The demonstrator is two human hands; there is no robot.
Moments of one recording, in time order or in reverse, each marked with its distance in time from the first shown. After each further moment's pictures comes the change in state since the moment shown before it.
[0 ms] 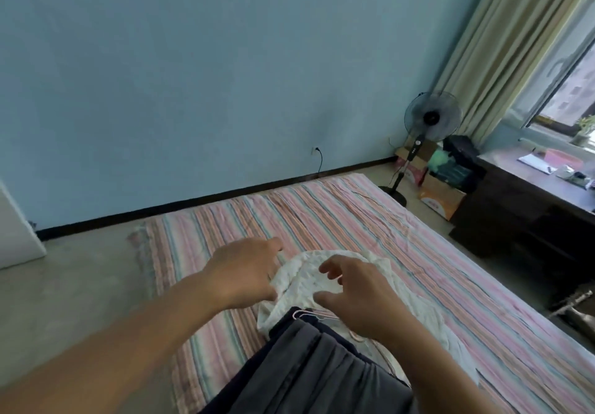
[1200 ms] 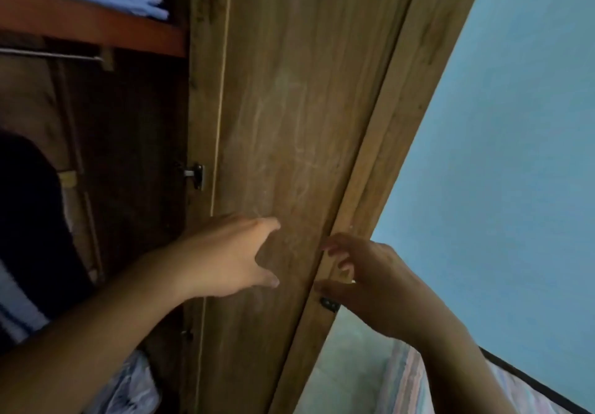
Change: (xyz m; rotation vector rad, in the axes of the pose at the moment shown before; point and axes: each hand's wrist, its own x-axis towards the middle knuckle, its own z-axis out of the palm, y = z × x) left_hand -0.608 -0.053 -0.189 -0.082 0.510 -1.032; right_hand -0.244 -0.475 -0.003 -0.055 -0.291 -1.257
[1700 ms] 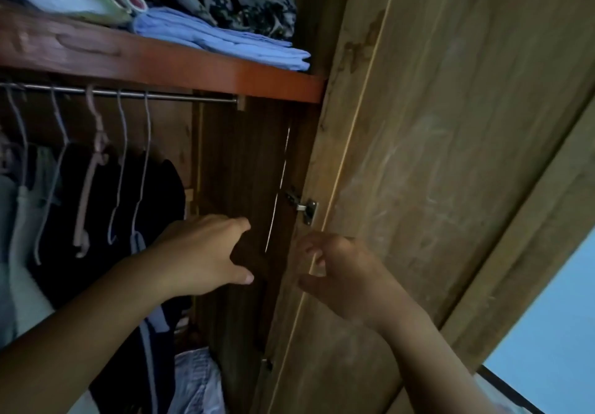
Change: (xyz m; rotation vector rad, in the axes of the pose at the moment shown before) left_hand -0.068 -0.144 -0.066 0.106 0.053 -0.405; right_hand 0.124 -0.127 0.075 0.081 -0.106 -0.381
